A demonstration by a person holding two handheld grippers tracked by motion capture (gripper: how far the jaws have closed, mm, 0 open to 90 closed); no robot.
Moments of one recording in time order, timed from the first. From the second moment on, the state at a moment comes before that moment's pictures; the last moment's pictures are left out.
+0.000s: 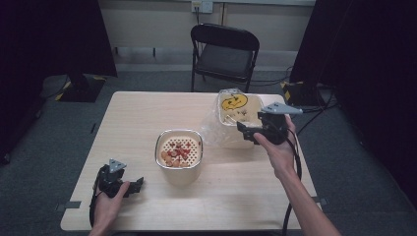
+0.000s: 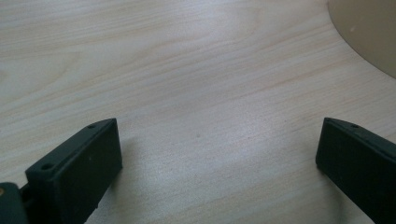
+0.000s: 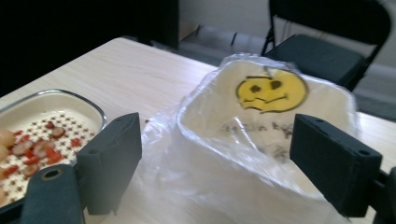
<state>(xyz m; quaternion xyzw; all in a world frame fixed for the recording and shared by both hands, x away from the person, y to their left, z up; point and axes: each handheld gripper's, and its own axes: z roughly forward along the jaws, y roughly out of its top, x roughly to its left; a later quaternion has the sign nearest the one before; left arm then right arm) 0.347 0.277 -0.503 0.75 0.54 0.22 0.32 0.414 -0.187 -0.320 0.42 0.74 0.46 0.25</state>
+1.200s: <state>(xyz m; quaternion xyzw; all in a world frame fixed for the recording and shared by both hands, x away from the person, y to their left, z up) 0.347 0.277 -0.503 0.75 0.54 0.22 0.32 0.360 -0.246 -0.468 0.49 0.76 0.40 0.18</state>
